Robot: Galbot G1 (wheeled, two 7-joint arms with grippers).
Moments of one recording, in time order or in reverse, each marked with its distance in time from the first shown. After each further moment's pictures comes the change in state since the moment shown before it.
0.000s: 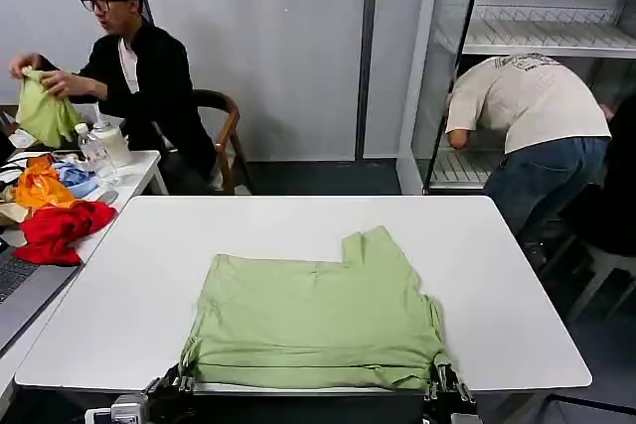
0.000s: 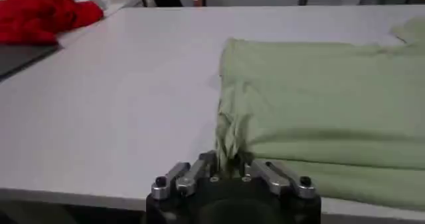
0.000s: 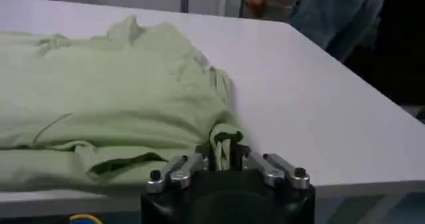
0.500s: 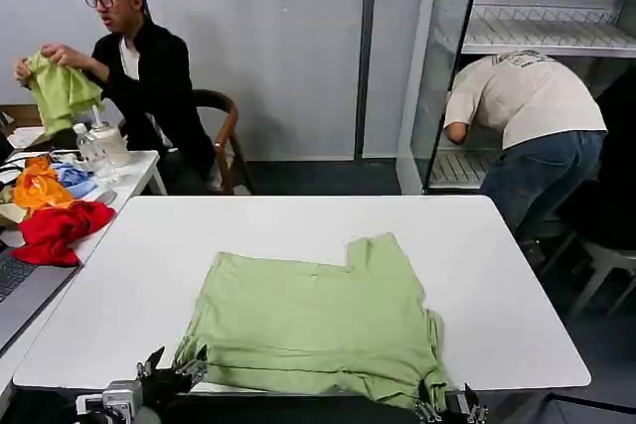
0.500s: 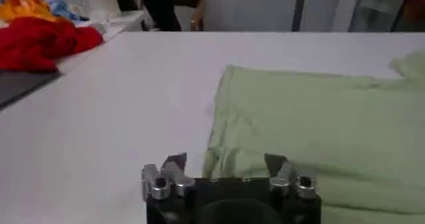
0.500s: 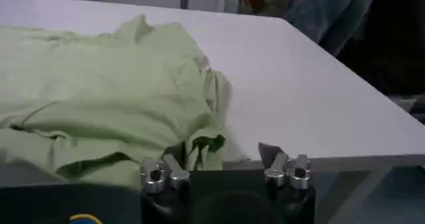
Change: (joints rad) left arm -0.034 0.011 -0.026 -0.050 -0.015 -0.003 0.001; right arm -0.054 -0.001 0.019 0.043 -0.042 0.028 -0.024
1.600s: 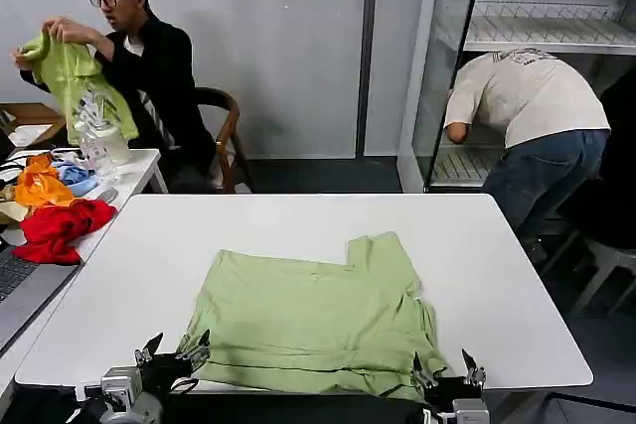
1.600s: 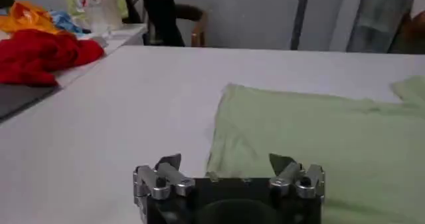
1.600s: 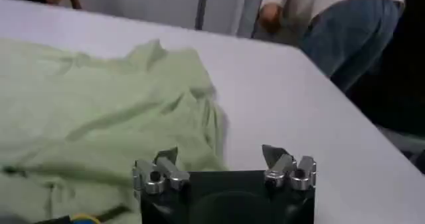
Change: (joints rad) left arm -0.056 0.000 0.001 0.017 -0.024 -0.004 -0.001; right arm 0.170 -0.016 0.021 0.117 -0.035 -0.042 -0.045
